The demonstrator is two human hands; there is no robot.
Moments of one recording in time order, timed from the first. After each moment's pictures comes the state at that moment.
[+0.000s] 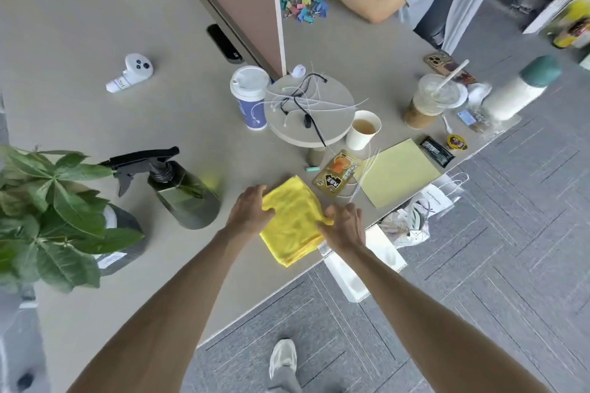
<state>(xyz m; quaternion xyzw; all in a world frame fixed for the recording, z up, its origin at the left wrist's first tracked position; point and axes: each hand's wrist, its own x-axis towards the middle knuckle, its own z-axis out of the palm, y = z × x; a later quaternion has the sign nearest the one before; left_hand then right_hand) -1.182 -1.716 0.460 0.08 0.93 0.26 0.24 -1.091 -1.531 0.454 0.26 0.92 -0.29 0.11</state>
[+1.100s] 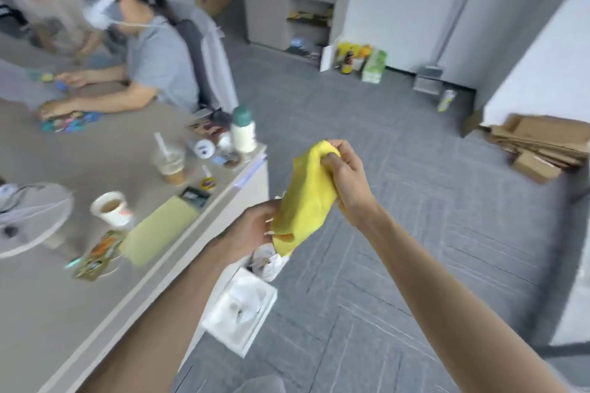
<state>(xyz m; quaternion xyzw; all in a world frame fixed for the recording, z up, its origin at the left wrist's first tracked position) -0.924 -1.259 0.648 0.17 0.54 0.60 0.57 -0.807 -1.114 0.724 0.26 0.60 -0.69 -0.31</state>
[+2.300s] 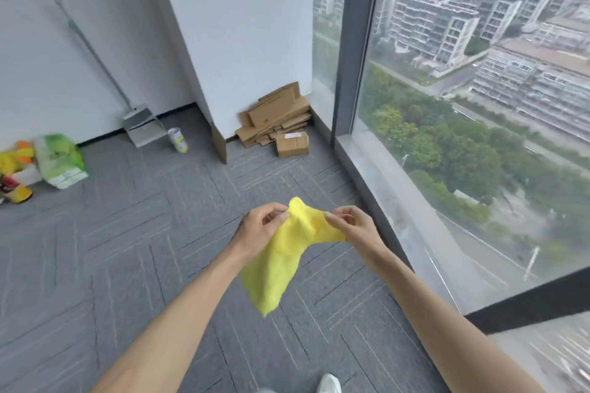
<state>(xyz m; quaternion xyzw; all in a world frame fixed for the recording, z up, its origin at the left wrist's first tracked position) -0.635 -0.235 0.618 0.70 0.48 0.25 0.46 -0.419 -0.307 0.594 0.67 0.36 -0.46 -0.46</state>
